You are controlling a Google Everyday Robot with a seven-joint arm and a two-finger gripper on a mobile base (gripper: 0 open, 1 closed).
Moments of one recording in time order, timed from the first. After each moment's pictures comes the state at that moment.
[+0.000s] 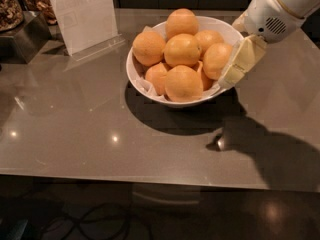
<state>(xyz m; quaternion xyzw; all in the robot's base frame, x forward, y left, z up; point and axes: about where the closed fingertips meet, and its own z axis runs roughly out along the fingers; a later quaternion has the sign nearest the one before) 0.555 -0.157 0.962 -0.57 0.78 0.07 0.25</state>
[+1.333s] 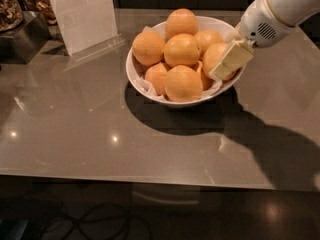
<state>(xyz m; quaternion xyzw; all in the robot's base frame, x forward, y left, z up) 0.577 -0.155 0.946 -0.53 0.80 0.08 0.27</state>
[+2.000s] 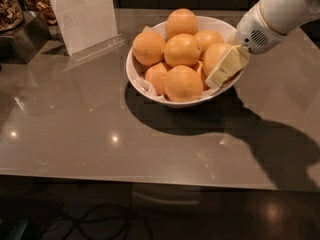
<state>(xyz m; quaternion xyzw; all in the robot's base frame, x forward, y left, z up) 0.586 -0.156 0.926 -0.50 0.82 0.08 0.27</state>
